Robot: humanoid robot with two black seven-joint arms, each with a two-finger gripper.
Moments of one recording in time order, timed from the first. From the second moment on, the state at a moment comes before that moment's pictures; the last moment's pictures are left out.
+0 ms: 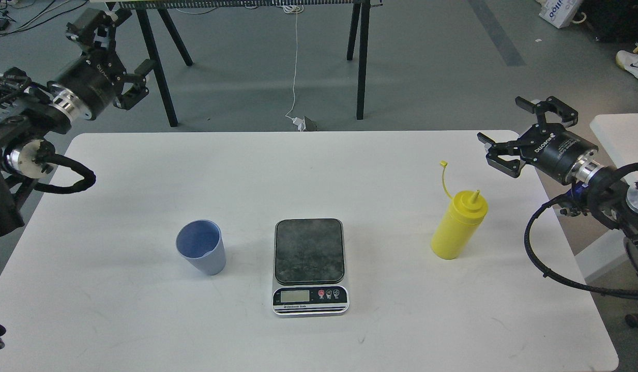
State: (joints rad) left arm -0.96 0.51 -0.43 -0.53 0.21 -0.49 -0.42; right arm 0.68 -0.50 0.89 0.62 0.56 0.49 -0.49
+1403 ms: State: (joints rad) left arm -1.04 0.89 -0.17 -1.29 1.81 -0.49 -0.42; right arm 0.65 -0.50 0.90 0.62 0.56 0.49 -0.49
